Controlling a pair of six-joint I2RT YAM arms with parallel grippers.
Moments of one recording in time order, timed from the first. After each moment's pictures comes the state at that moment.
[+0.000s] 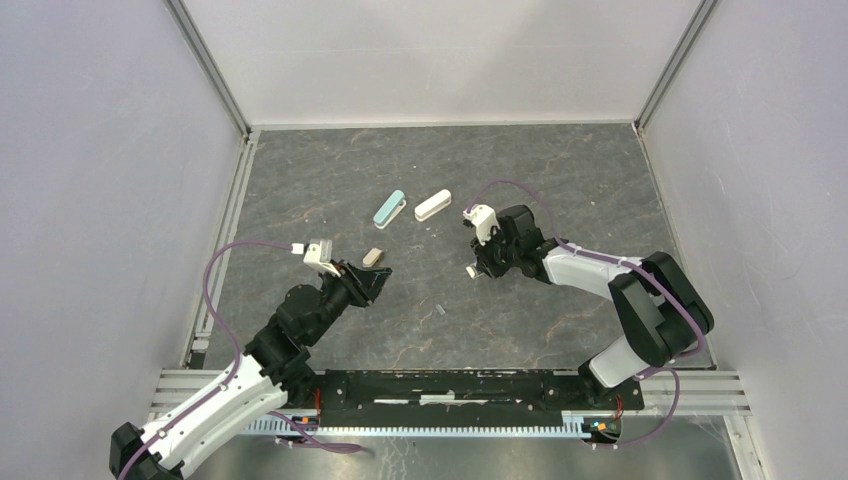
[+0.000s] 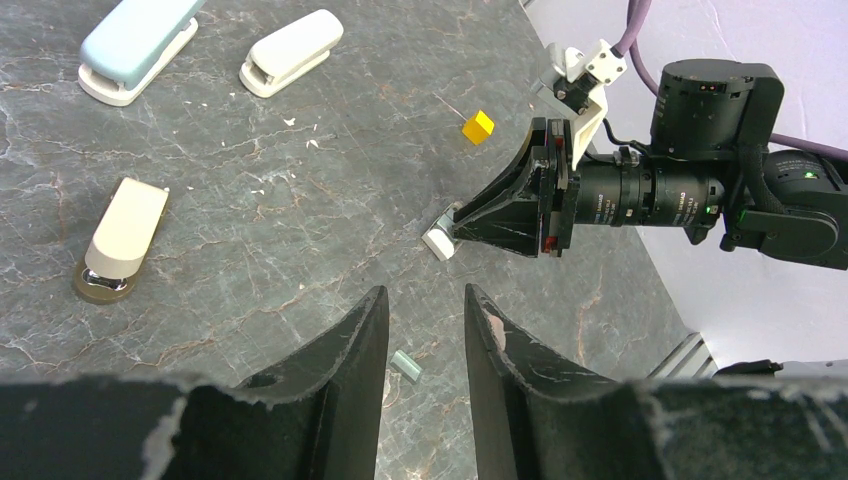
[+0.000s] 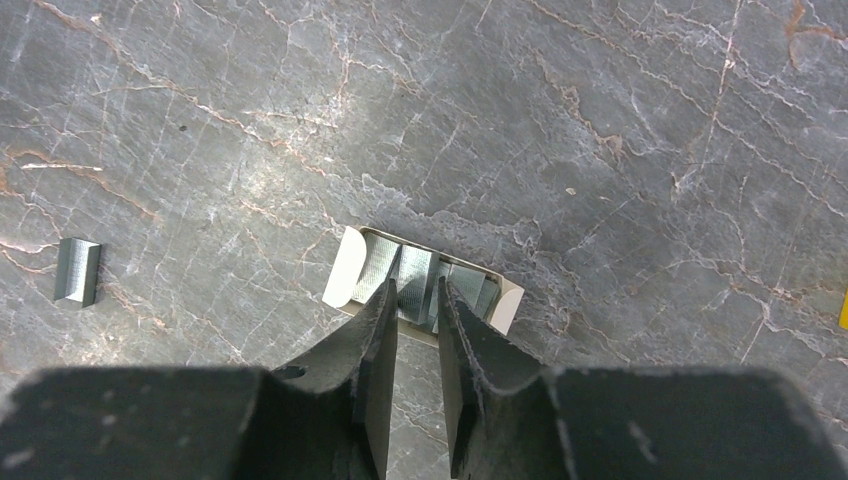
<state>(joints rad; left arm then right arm) -0.74 0.43 0.22 0.10 -0.18 -0.69 0.54 1.55 0.74 -0.01 -0.24 -0.18</state>
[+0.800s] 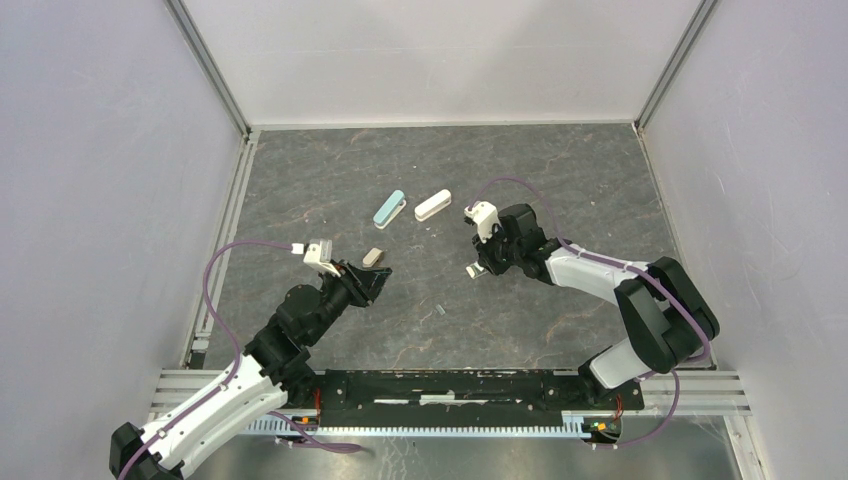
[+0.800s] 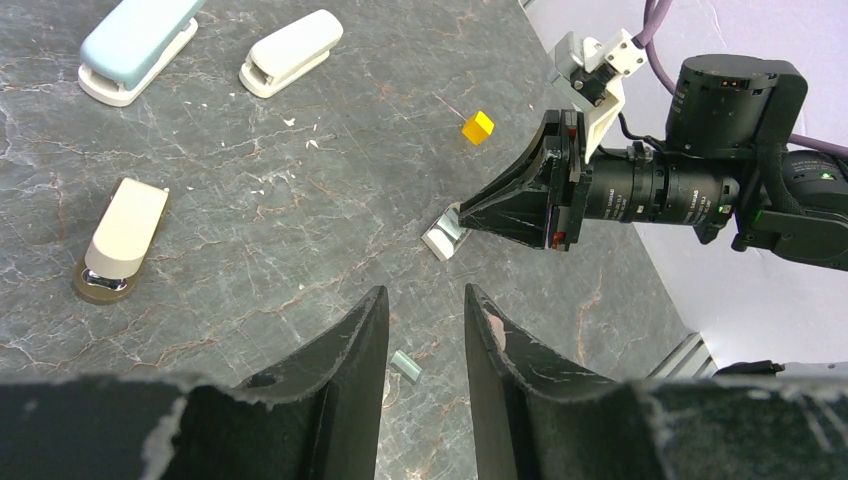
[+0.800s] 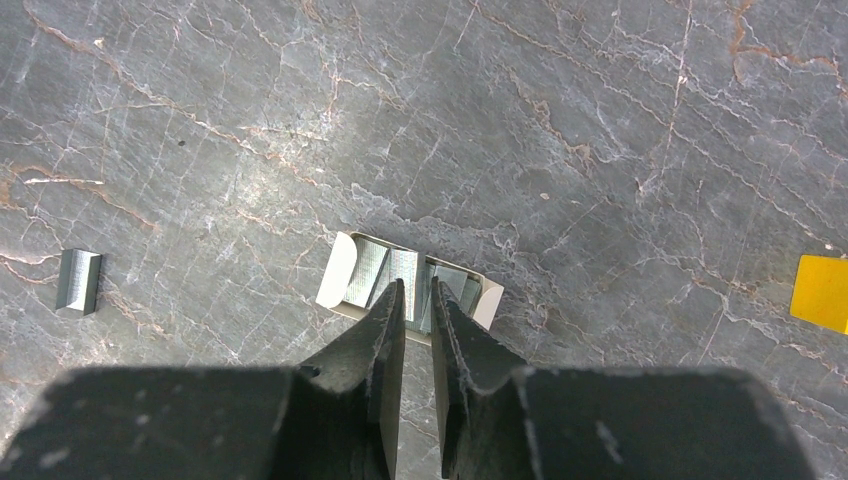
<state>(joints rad) -0.74 0.43 0.22 0.10 -0.18 -0.69 0.54 1.52 0.73 -0.01 -0.21 -0.18</state>
